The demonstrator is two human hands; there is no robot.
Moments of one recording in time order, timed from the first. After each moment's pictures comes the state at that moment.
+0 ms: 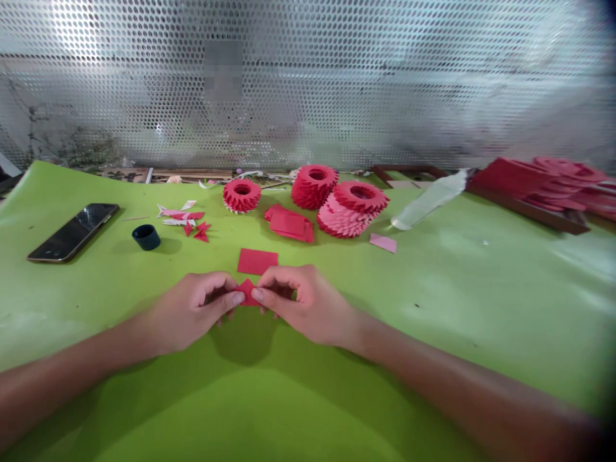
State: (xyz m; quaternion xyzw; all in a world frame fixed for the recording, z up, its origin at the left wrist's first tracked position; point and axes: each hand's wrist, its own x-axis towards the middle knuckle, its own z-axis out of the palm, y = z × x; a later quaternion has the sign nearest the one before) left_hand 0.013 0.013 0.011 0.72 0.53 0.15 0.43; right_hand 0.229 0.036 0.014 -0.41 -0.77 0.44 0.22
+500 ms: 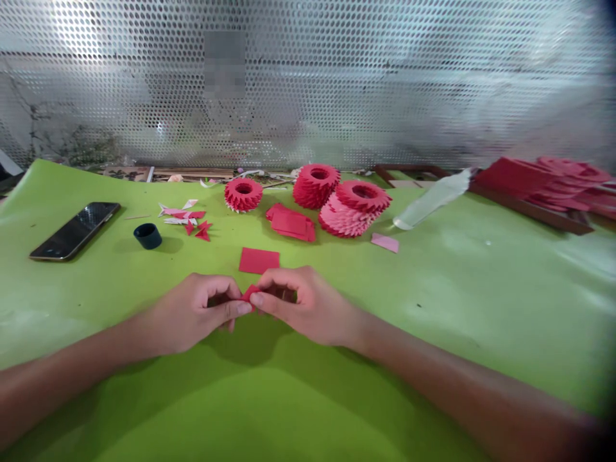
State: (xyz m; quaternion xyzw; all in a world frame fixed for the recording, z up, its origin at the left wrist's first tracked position) left_hand 0.012 0.012 0.010 0.70 0.53 0.13 0.45; right_hand 0.230 0.038 0.014 -0.38 -0.77 0.47 0.19
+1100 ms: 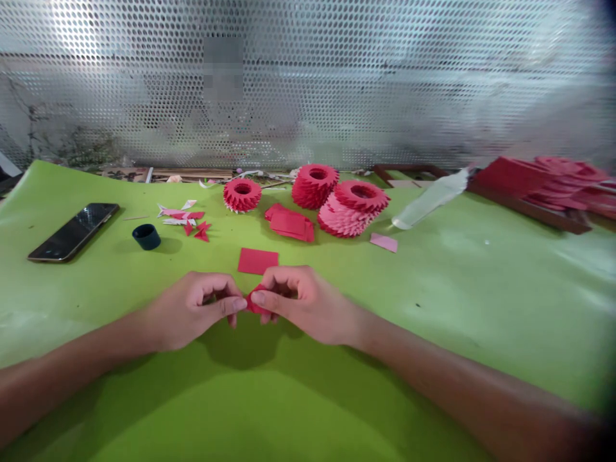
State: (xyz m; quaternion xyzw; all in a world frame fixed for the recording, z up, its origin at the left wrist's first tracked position) left_hand 0.009 0.015 0.014 0.73 0.50 0.15 0.44; right_hand 0.231 0.039 0.015 -0.39 -0.71 0.55 0.19
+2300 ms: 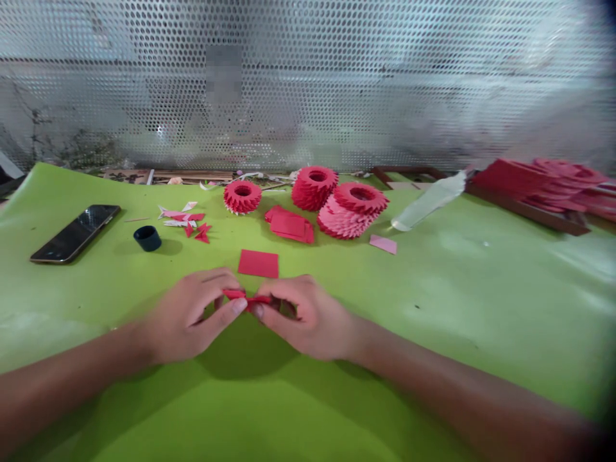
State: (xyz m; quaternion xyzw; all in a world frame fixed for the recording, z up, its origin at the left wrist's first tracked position) left_hand 0.011 0.009 0.009 0.86 0.40 0.24 0.20; right_hand 0.232 0.032 0.007 -0.32 -0.85 0.35 0.23
